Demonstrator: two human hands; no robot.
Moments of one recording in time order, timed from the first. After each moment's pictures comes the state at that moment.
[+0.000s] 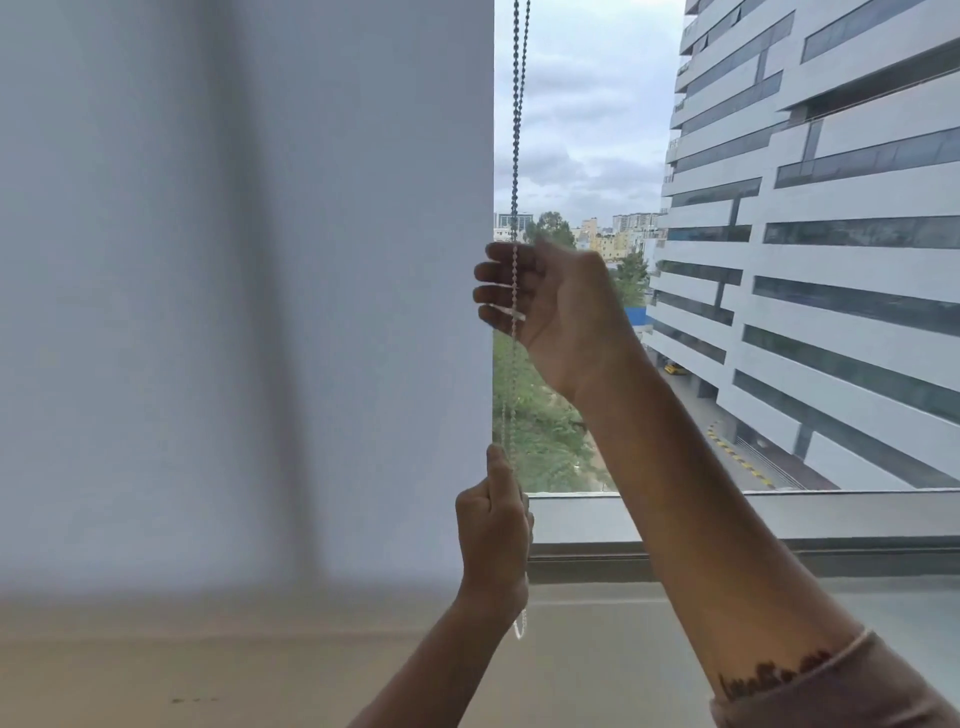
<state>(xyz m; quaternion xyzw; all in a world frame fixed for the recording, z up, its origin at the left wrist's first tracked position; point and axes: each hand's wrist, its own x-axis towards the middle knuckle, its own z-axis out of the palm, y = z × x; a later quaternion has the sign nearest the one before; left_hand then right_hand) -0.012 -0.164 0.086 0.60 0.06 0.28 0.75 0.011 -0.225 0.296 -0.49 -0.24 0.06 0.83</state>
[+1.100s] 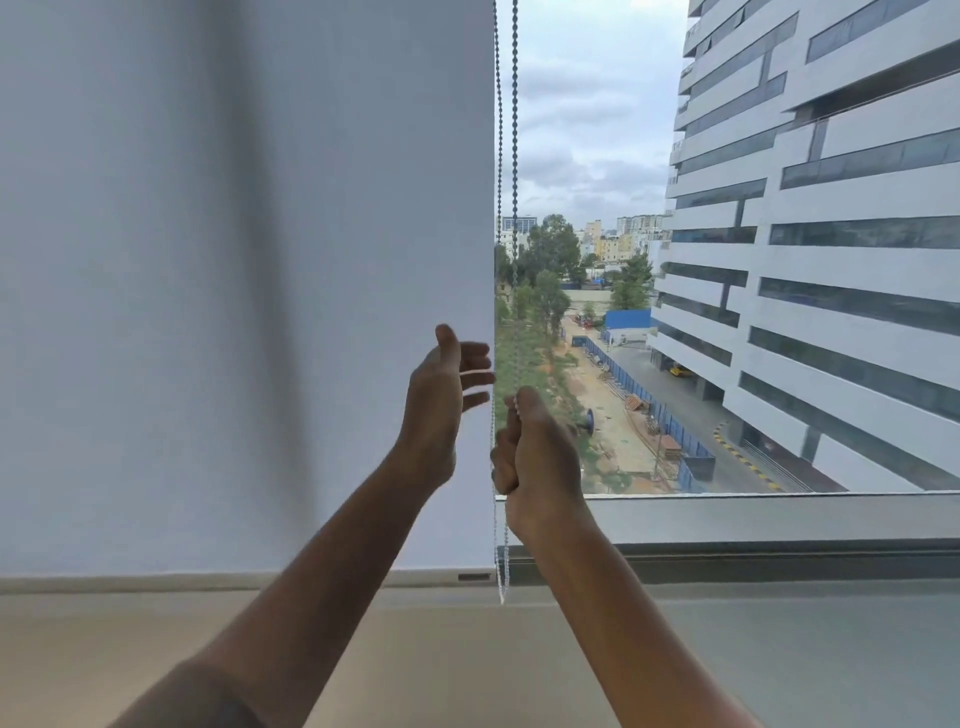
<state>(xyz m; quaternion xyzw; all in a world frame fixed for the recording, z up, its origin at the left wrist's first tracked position) 0.006 -0.096 0.203 0.63 0.02 0.24 0.73 0.006 -0.199 0.165 -0.48 -0.09 0.03 0.87</state>
